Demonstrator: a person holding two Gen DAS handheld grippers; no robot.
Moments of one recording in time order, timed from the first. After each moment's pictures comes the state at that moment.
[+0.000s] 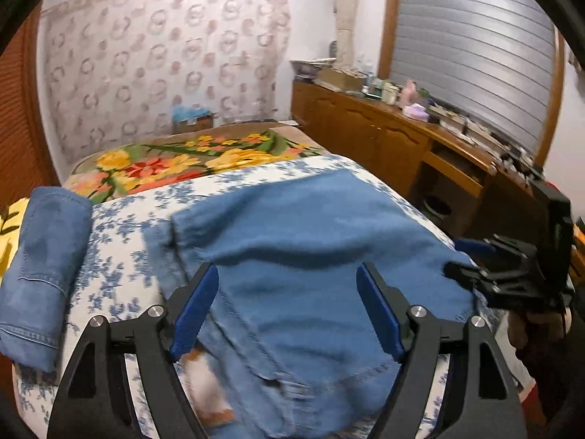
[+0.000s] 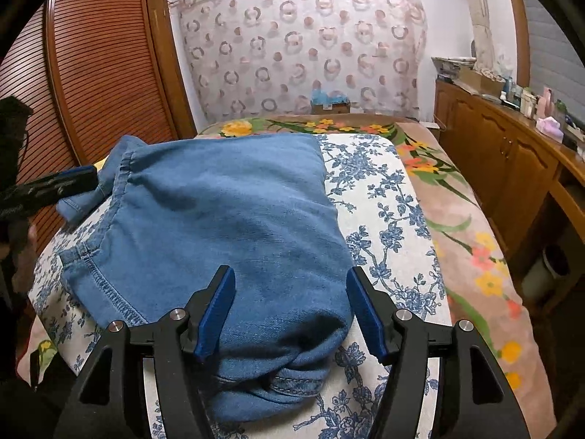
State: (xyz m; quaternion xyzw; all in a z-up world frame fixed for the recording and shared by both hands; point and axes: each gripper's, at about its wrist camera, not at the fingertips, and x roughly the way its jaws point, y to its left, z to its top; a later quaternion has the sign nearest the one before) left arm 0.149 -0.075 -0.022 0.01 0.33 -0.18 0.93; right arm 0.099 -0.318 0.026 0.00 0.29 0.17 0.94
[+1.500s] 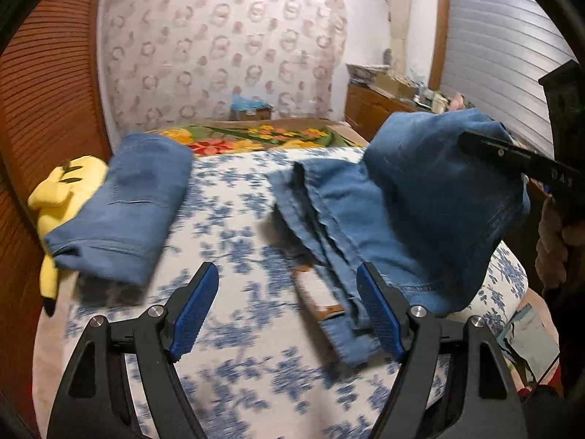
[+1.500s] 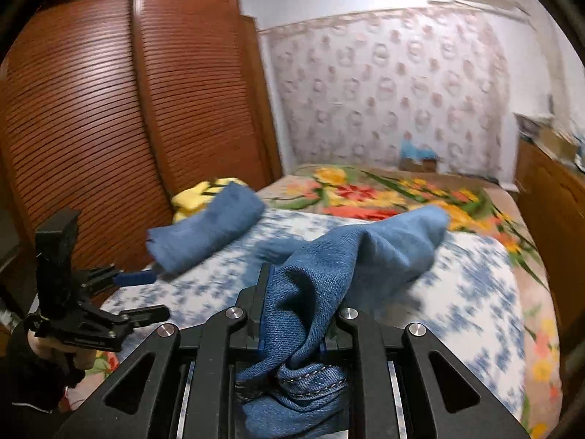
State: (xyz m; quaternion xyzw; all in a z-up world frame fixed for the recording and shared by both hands) left arm 0.079 0.040 -0.035 -0.02 0.33 -0.07 0.94; right arm 0.100 -0.198 0.113 -0.03 0.20 0.35 0.92
